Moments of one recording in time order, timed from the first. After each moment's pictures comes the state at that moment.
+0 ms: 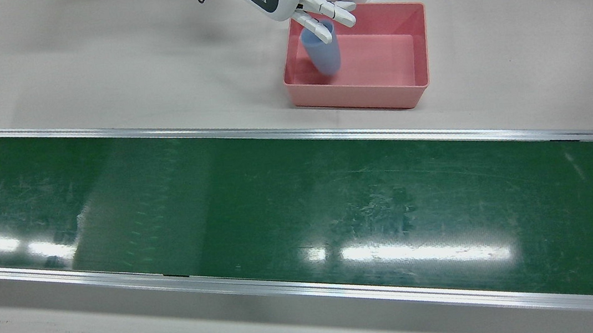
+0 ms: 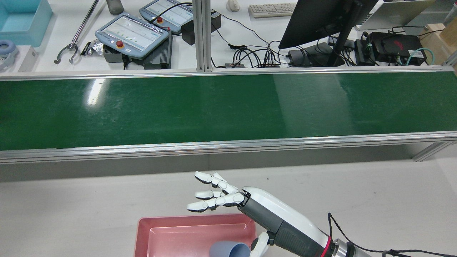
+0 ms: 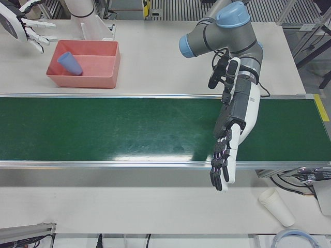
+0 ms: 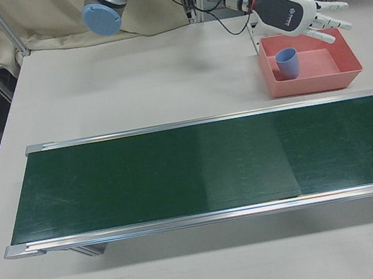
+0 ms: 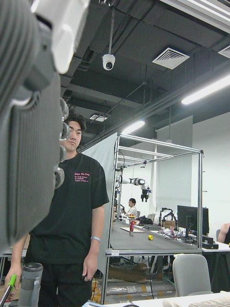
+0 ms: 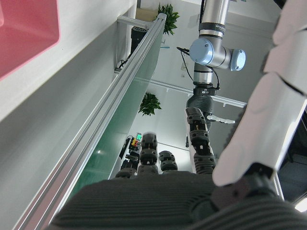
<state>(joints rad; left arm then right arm) -1.29 -1.81 -1.74 -0.01 1.42 -0.03 0.05 -1.38 2.48 -3.50 -0.91 -0.97</state>
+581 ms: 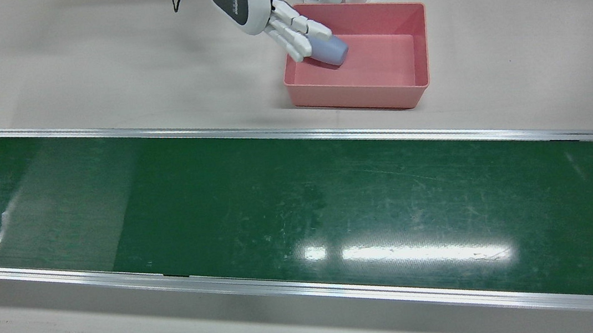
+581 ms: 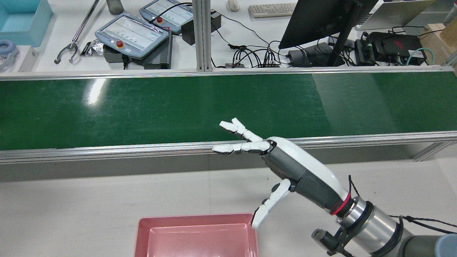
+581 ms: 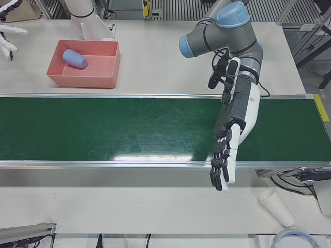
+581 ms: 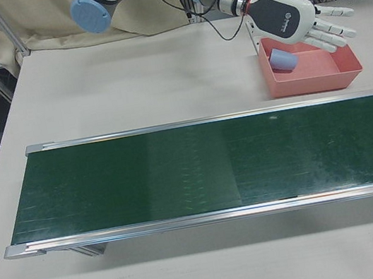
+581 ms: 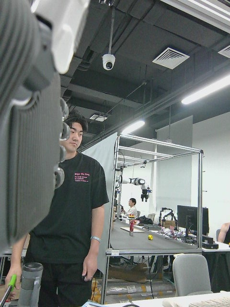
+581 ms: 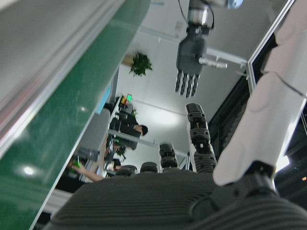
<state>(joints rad) -1.29 -1.81 -1.74 -0.01 1.42 -0.03 0.24 -1.40 2.48 -3.51 -0.92 -0.89</state>
